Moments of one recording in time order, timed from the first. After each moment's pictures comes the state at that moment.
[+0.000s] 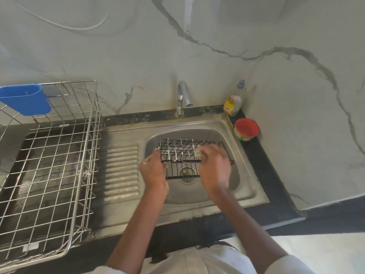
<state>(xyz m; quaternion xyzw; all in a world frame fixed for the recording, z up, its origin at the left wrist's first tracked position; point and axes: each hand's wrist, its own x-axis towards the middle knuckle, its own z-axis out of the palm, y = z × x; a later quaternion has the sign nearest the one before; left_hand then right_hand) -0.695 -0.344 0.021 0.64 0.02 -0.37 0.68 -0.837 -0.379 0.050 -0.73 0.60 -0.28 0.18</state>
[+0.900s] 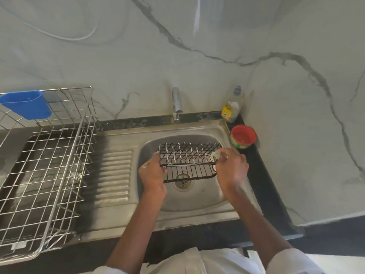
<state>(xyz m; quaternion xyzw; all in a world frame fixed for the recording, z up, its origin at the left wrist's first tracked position) -0.736 -0.369 0.025 0.65 0.06 -0.38 0.66 -0.917 -0.443 0.019 -0.67 0.66 -0.30 0.15</state>
